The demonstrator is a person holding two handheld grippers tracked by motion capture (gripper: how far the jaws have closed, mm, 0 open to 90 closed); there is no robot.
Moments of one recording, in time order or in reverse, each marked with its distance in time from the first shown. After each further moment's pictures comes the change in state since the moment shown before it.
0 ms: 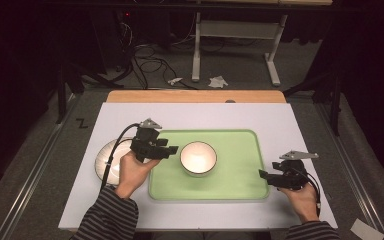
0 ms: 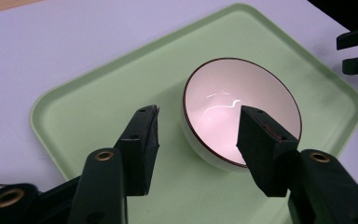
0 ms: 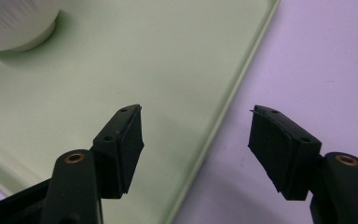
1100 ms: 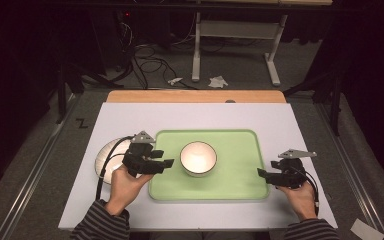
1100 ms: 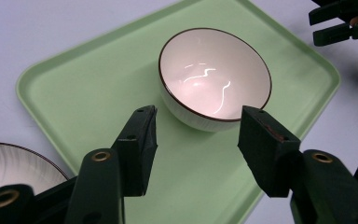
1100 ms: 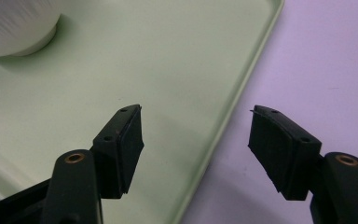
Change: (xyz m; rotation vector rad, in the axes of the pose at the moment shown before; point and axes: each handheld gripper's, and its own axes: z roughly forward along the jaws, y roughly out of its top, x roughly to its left) left arm -0.006 -0.026 -0.034 0.010 -0.026 0.015; right arm 0.001 0.004 0.004 -0.003 0.004 -0.001
